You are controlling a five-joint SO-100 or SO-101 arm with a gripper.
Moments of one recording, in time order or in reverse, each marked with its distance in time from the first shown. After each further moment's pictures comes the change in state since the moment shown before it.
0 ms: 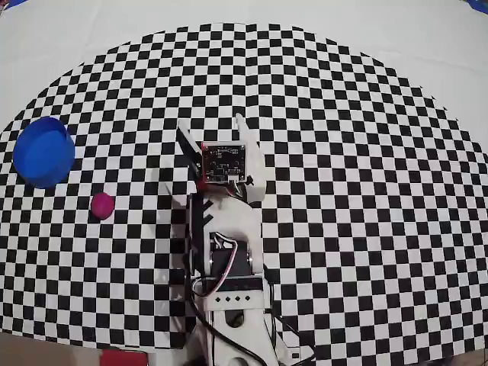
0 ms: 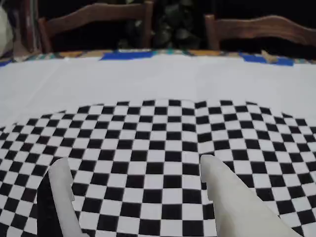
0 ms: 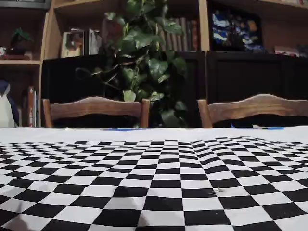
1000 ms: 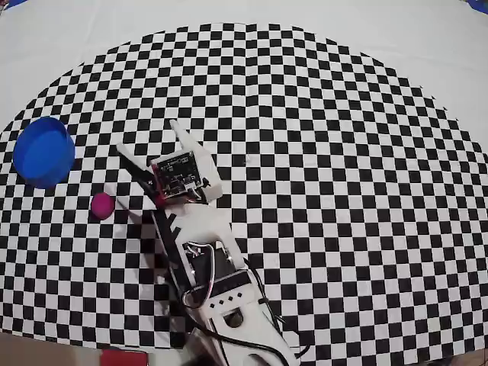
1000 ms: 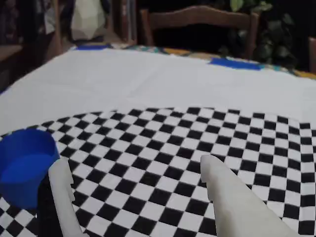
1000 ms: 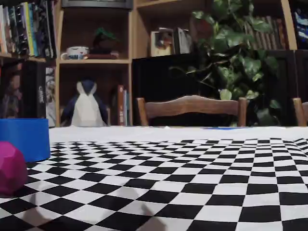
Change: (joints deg) arm -19.3 0.0 0.0 -1.5 0.0
